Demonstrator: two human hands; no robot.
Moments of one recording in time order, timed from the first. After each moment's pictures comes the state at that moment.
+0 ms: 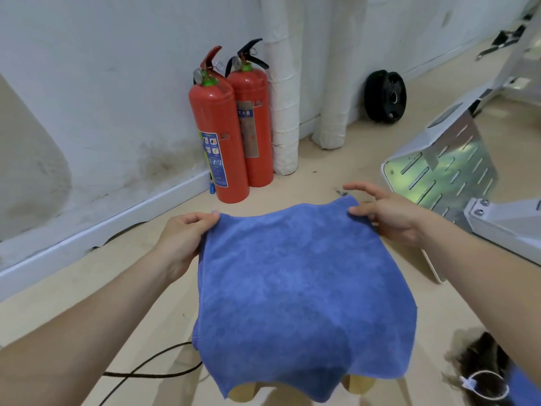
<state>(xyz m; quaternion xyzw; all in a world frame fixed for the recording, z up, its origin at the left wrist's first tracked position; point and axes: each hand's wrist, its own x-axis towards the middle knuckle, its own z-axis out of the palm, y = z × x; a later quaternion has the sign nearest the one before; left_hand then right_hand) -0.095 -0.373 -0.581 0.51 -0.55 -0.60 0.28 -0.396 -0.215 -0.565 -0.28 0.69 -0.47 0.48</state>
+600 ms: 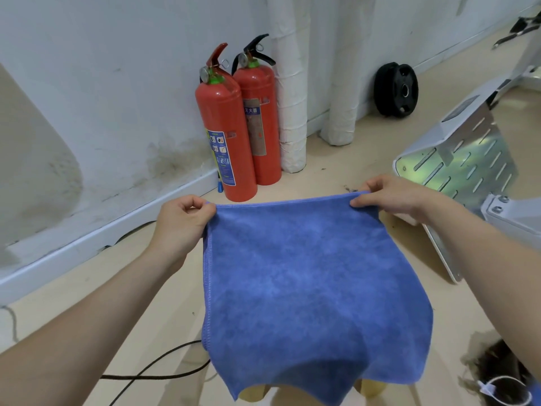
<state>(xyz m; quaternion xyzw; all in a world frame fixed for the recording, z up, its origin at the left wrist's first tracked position) -0.095 -0.380 -0.567 0.51 -0.63 -0.46 0.36 -0.416 -0.240 -0.558 -0.41 0.80 -0.29 0.34</state>
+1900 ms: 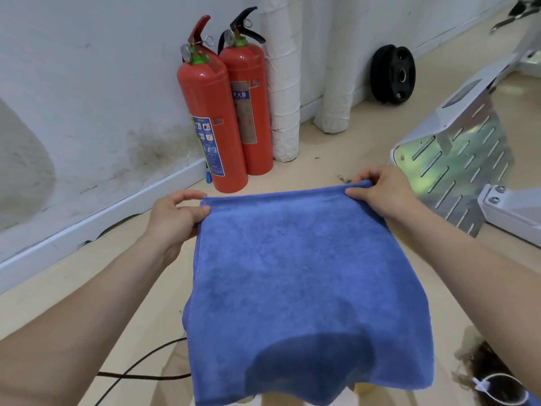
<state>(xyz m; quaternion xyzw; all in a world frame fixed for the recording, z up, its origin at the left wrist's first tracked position) -0.110 -0.406 -0.592 0.54 -0.56 -0.55 0.31 -0.410 -0.254 -0.596 -0.34 0.80 -0.45 0.21</state>
